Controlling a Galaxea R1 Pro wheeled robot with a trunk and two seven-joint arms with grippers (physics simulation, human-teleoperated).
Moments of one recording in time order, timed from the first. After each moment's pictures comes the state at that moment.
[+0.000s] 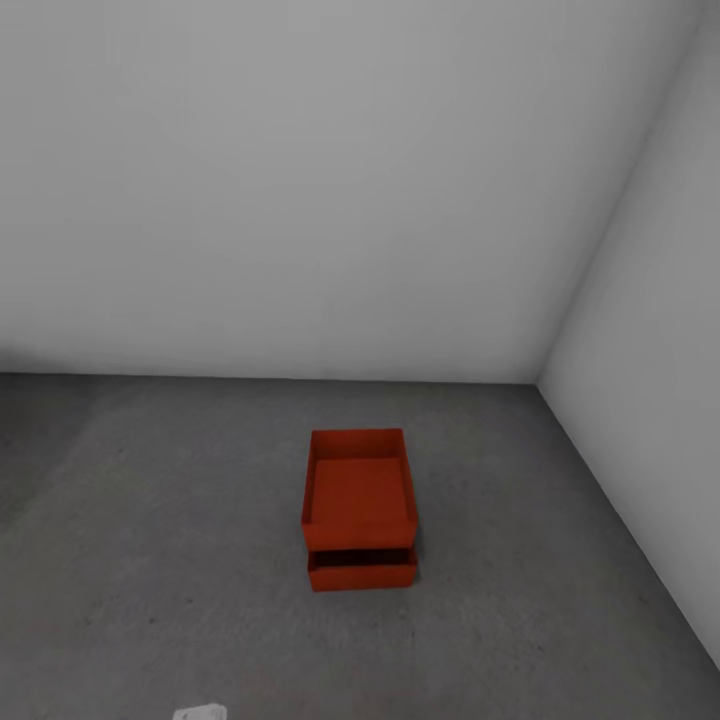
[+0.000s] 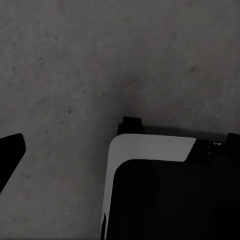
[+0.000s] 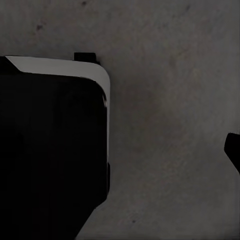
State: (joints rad) left arm -0.46 0.08 0.00 0.00 0.11 0.05 -0.01; right arm -0.24 0.02 0.60 0.01 -0.54 -0.09 -0.21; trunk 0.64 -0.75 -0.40
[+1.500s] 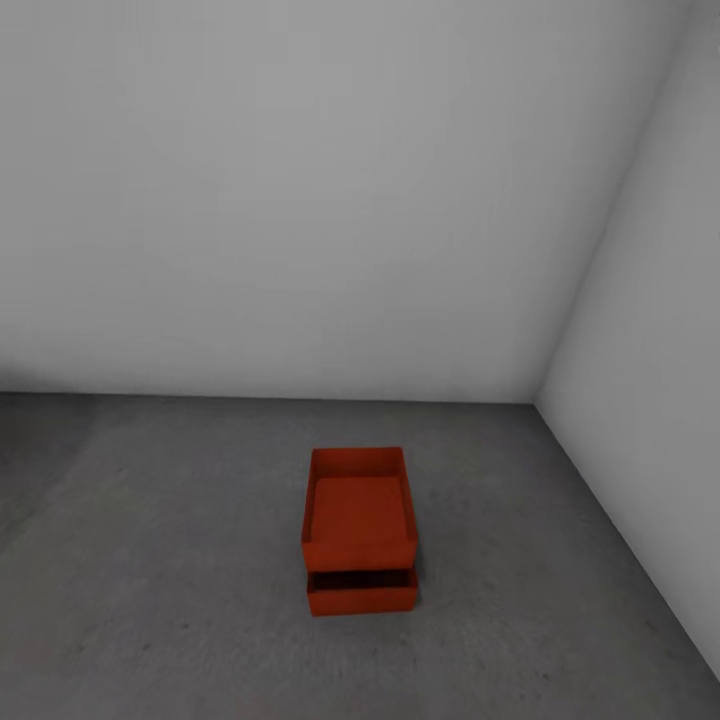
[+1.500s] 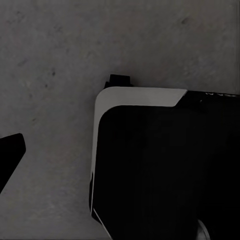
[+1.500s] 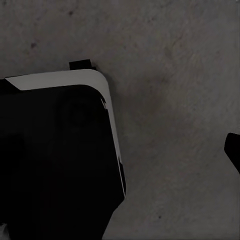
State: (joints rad) left arm -0.29 0.03 0.00 0.00 0.10 0.00 -0.01; right arm -0.22 0.01 0.60 0.02 -0.73 -0.10 -0.19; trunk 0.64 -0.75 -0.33
